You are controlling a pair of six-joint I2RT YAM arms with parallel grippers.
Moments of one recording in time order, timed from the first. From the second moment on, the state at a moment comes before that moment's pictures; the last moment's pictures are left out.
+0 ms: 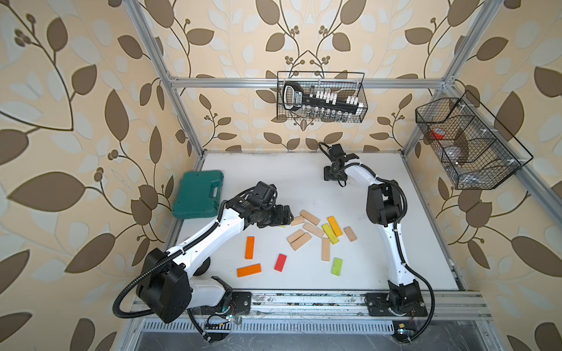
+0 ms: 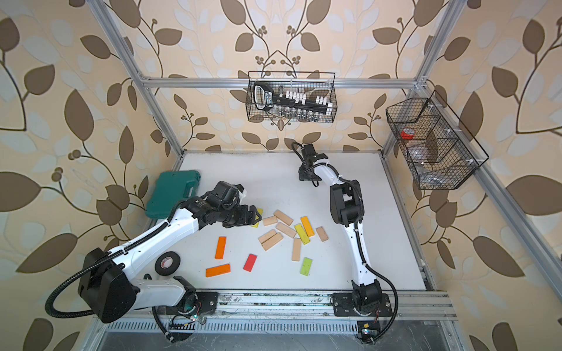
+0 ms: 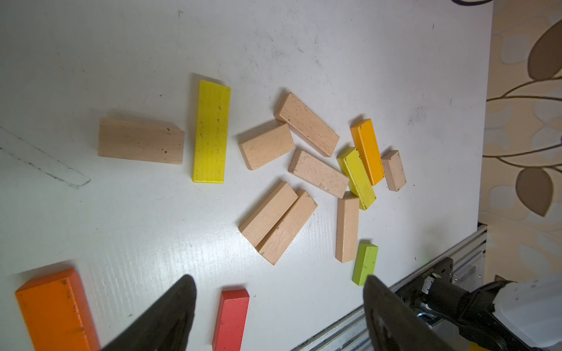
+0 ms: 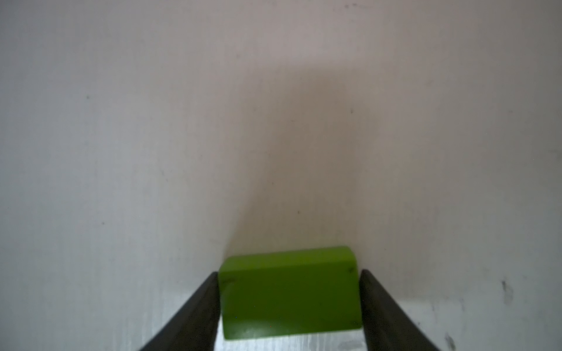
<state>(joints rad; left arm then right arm) -0.53 1.30 1.01 -0.70 0.26 -0.61 0.26 2.51 2.19 -0.81 0.14 0.28</state>
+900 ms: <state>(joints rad) -0.57 0.96 0.89 -0.83 0.25 -0.67 0.57 1.55 1.34 -0.83 0.24 0.38</state>
